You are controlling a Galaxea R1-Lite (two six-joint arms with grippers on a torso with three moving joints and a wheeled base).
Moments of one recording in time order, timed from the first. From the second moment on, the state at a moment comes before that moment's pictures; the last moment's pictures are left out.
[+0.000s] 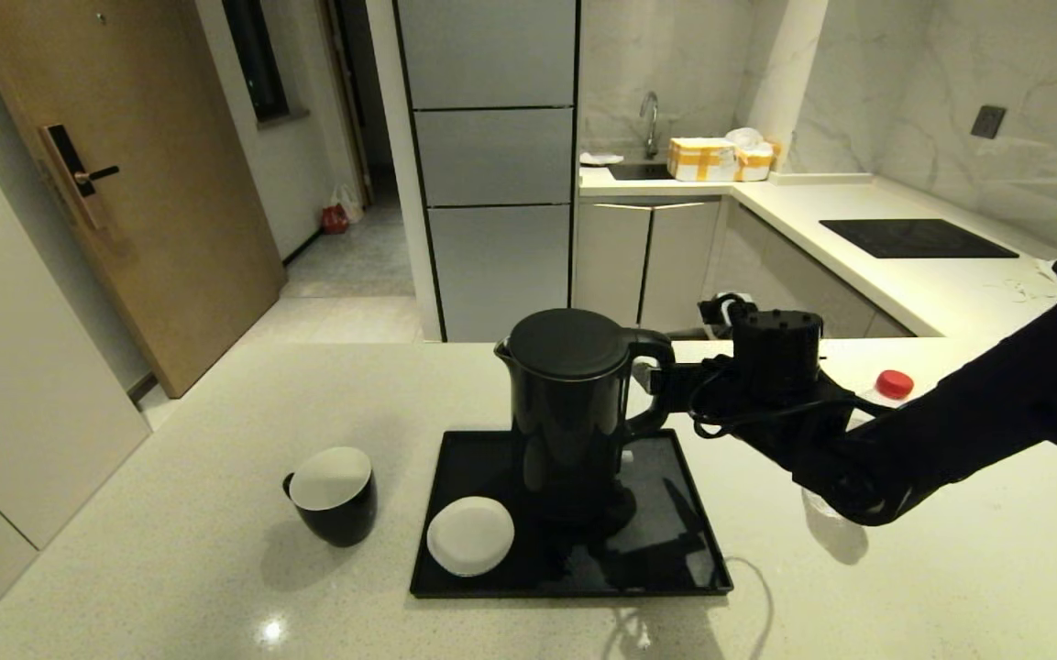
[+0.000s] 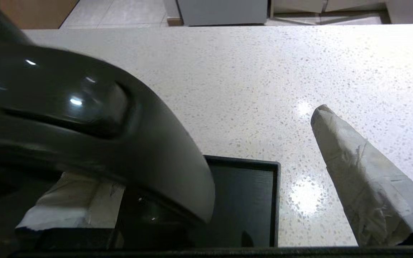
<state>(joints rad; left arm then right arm) 0.00 0.00 0.00 0.00 0.00 0.03 0.44 2.13 -0.97 -0.90 -0.19 0.17</state>
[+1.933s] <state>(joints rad) 0.00 0.00 0.00 0.00 0.00 0.03 0.44 2.17 -1.01 -0.85 -0.23 0.17</state>
